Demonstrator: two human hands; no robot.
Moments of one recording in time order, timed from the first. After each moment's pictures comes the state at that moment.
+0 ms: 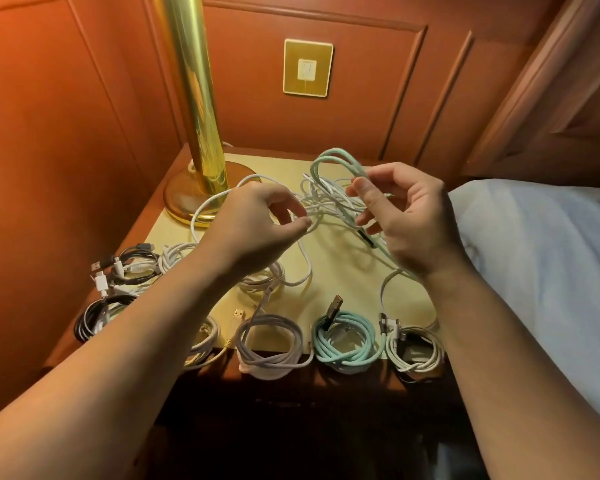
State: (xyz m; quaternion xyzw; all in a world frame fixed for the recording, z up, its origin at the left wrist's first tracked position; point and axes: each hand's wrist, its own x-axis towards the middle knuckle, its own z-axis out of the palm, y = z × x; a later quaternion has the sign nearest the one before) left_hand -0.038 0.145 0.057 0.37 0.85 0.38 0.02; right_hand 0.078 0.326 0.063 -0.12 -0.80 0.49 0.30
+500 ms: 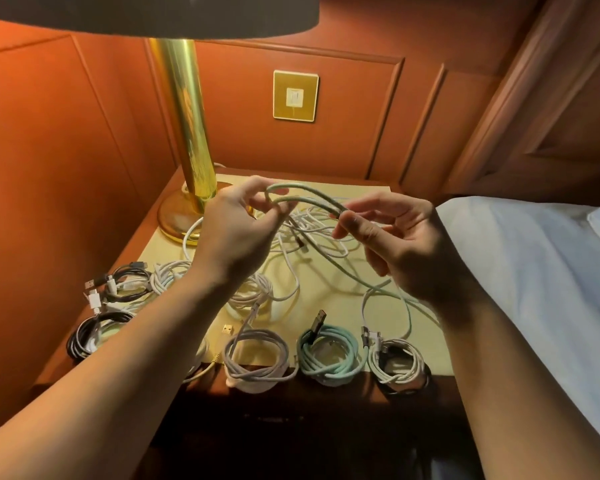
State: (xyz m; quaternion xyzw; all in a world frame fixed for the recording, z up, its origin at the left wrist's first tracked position) left_hand -0.029 0.153 0.067 0.30 0.78 0.55 -0.03; right_hand 0.114 0.325 0.089 0.00 -0.78 0.59 0.20
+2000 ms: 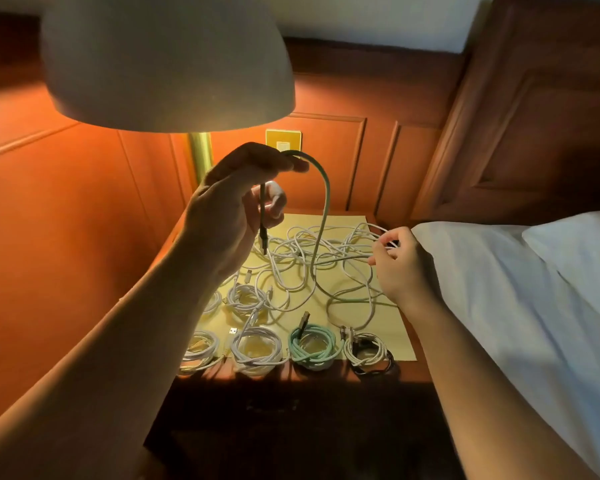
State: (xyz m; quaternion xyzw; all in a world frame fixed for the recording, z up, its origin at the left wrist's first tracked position) left_hand 0.037 0.122 0.175 0.36 0.48 0.79 0.15; right_hand 0.146 0.342 0.079 -0.33 -0.83 0.35 0.29
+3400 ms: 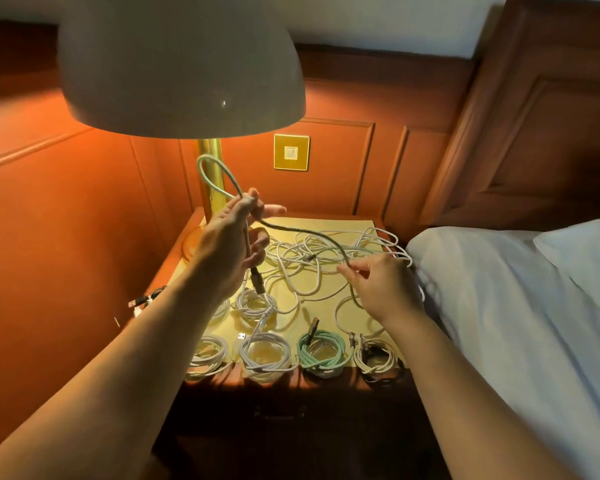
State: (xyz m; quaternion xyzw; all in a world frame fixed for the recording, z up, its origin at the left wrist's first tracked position) left_hand 0.006 0.119 0.132 0.19 0.59 0.75 0.21; right_hand 0.129 0.318 0.066 -0.24 -0.92 0.20 0.25
